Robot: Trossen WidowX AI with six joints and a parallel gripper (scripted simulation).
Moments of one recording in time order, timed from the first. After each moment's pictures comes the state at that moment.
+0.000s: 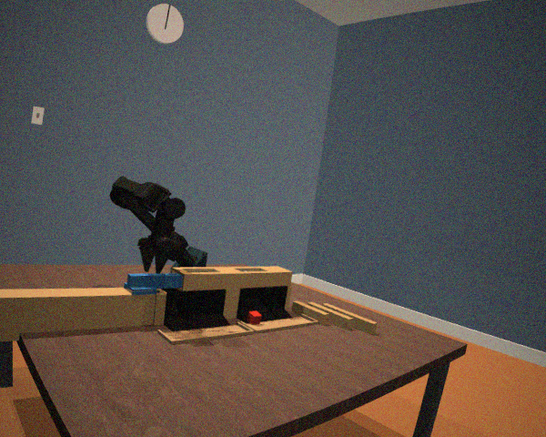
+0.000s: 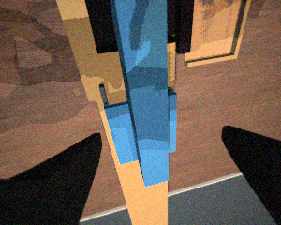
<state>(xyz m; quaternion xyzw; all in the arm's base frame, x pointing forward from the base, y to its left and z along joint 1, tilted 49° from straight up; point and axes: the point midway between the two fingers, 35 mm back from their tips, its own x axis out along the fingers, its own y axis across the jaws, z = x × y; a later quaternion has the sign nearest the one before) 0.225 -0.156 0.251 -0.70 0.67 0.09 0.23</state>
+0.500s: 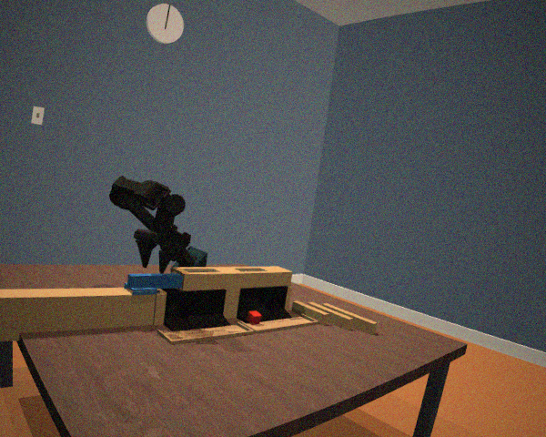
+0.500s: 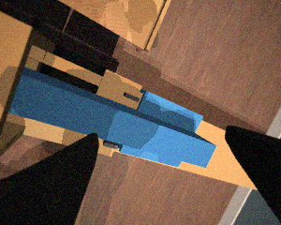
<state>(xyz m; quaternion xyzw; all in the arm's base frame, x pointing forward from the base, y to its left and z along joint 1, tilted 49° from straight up) 0.229 -0.150 0.255 -0.51 0.62 -0.23 0.55</state>
